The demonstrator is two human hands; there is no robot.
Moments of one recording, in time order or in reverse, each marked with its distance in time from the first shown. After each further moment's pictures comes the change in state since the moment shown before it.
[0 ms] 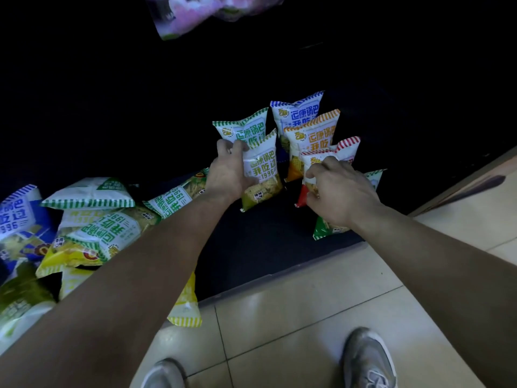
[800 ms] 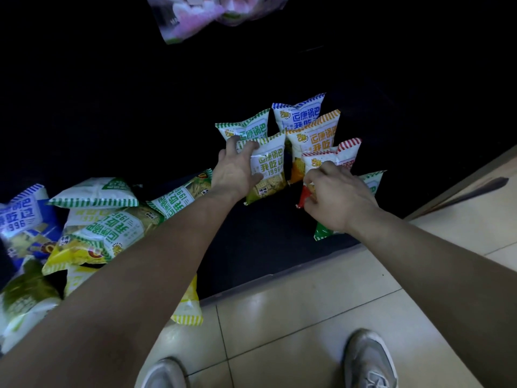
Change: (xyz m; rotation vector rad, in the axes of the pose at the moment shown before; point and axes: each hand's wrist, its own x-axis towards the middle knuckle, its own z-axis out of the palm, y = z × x) left_hand 0.003 0.009 0.001 0.090 0.001 0.031; right_hand -0.007 -0.004 0.000 0.006 -0.012 -0.023
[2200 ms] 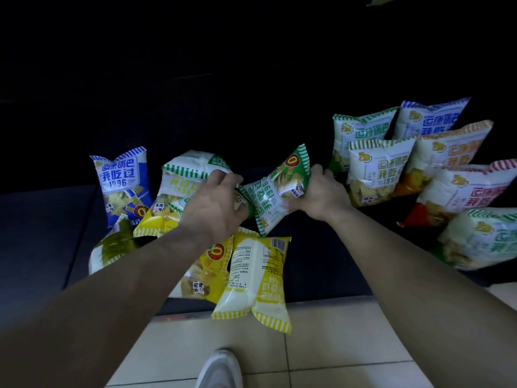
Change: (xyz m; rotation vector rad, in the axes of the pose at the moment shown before) left_hand -0.126 -0.195 -0.082 0.001 -0.065 -0.219; right_hand 0.125 -0.182 0.112 0.369 -0.089 0.012
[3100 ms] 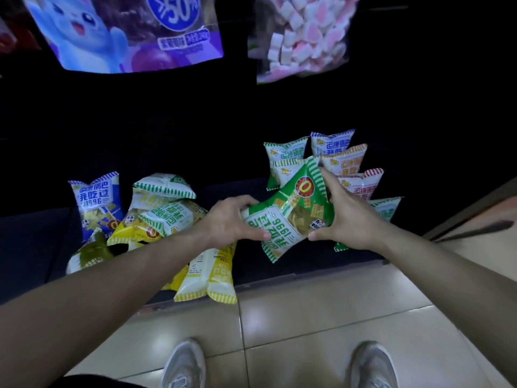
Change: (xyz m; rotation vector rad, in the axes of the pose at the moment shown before) left_hand -0.058 0.123 -0.026 -0.640 -0.396 0.155; right_hand -0.189 0.075 -0.170 0.073 -0.026 -0.205
